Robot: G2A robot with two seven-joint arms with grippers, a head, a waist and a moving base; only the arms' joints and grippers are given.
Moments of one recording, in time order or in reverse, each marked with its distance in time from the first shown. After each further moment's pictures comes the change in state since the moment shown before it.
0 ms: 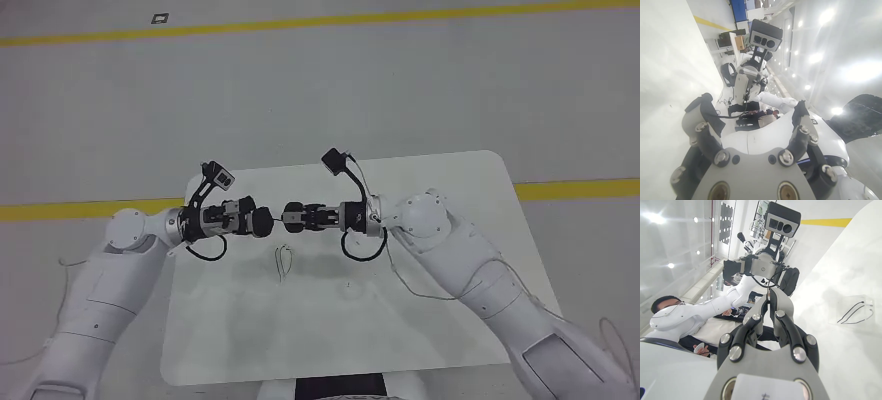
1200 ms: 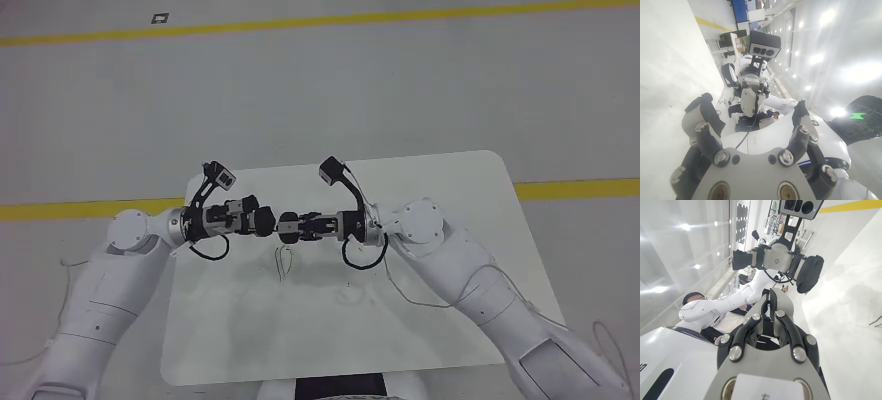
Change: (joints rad) left arm 0.015 0.001 -0.002 -0.026 0.019 0.011 0.045; right arm -0.039 -0.013 -0.006 0.009 0.130 -0.028 0.039
